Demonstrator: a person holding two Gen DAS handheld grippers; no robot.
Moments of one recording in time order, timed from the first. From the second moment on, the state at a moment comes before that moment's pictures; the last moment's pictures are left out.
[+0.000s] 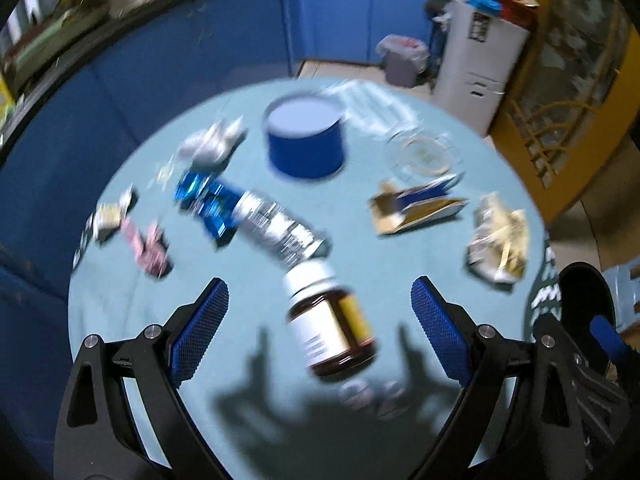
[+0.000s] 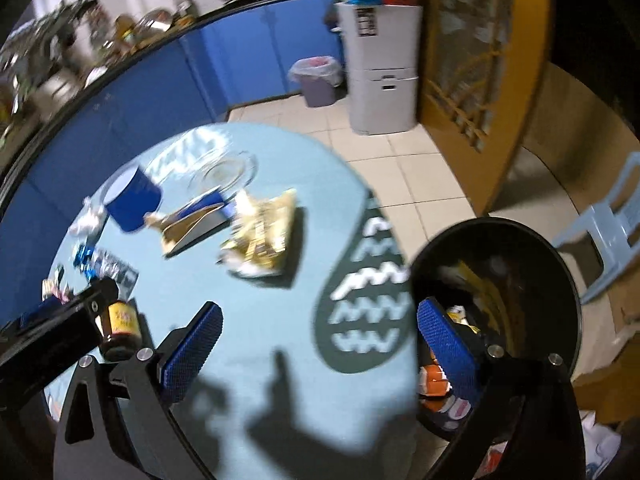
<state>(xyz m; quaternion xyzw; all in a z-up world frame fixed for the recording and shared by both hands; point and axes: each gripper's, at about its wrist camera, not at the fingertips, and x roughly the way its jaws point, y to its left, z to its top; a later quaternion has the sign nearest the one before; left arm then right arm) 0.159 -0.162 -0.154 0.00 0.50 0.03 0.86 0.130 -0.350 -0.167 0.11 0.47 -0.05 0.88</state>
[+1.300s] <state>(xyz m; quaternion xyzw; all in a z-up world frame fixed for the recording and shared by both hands) 0.191 -0.139 -0.183 -0.02 0.54 0.03 0.84 0.180 -0.320 -0.186 0.10 0.49 -0.01 0.87</state>
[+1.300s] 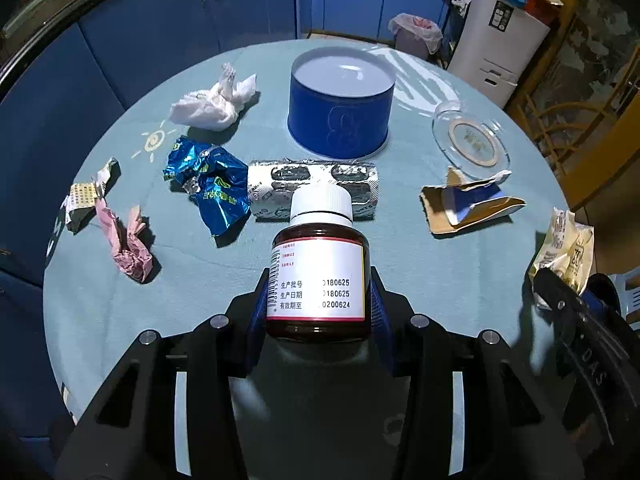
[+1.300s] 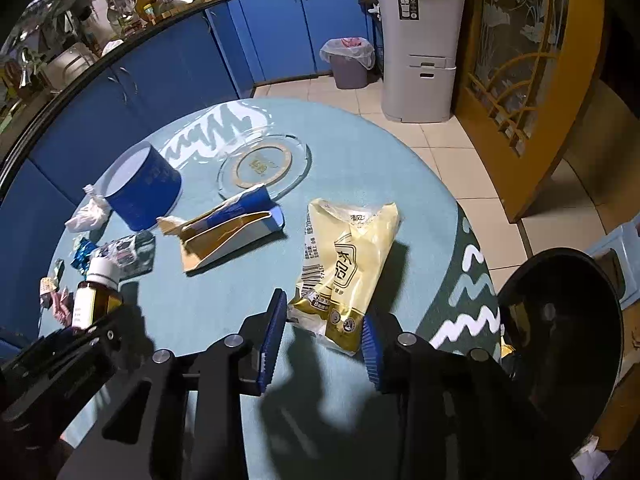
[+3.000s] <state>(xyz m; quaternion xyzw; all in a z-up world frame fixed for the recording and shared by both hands) 0.134 -0.328 -0.137 0.12 0.46 -0.12 0.87 0.068 -0.463 -0.157 0.18 0.42 -0.12 0.88</state>
